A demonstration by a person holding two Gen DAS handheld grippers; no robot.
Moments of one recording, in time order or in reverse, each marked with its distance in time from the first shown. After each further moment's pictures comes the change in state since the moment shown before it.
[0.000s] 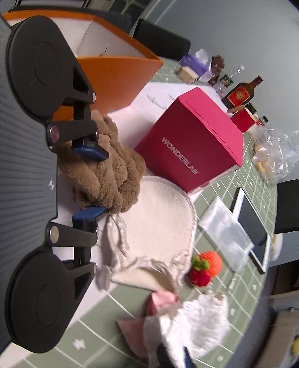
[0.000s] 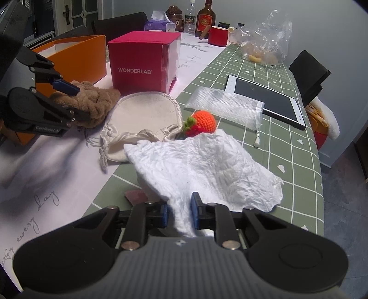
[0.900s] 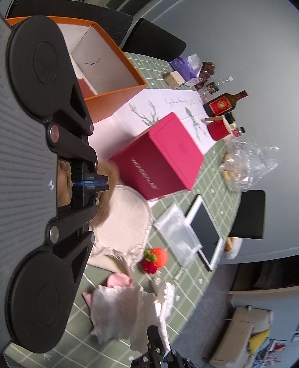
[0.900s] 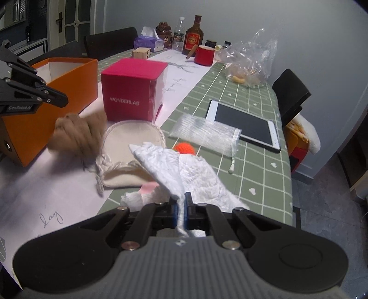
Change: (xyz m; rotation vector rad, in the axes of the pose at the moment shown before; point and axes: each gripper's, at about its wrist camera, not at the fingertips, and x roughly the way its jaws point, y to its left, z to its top) left arm -0.069 0.047 0.005 -0.109 -0.161 -0.096; right arm -0.048 -0.002 0.031 -0.011 -0.062 -0.093
